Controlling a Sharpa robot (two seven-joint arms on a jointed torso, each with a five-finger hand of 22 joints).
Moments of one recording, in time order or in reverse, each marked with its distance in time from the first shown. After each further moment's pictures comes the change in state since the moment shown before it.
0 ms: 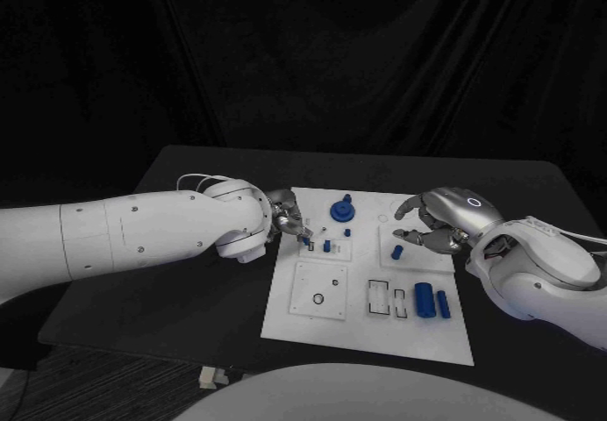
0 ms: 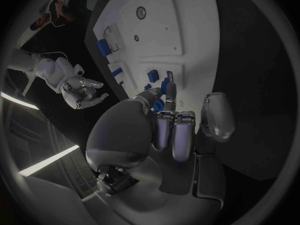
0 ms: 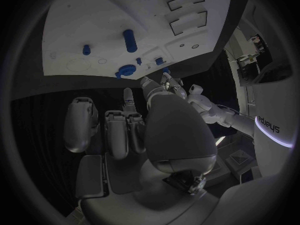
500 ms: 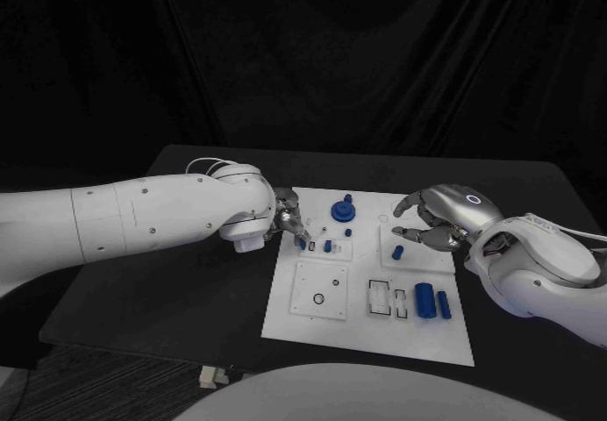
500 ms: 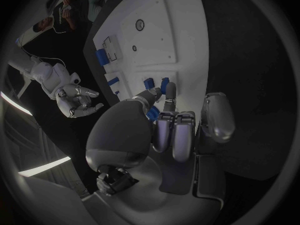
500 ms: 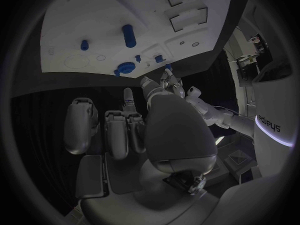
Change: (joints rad) left arm 0.047 0.037 0.000 -0.055 0.044 0.187 -0.063; left_hand -0.007 -0.007 0.000 0.000 0.004 0.005 -0.002 0.000 -0.004 0.000 0.000 0.018 0.000 0.000 0.000 0.004 0.000 0.000 0.000 0.000 0.006 0.000; right arm 0.012 0.009 0.000 0.000 0.000 0.002 0.000; right_hand -0.003 0.003 0.000 0.000 0.000 0.000 0.000 0.000 0.004 0.000 0.000 0.000 0.000 0.000 0.000 0.005 0.000 0.000 0.005 0.002 0.008 0.000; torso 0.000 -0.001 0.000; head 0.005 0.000
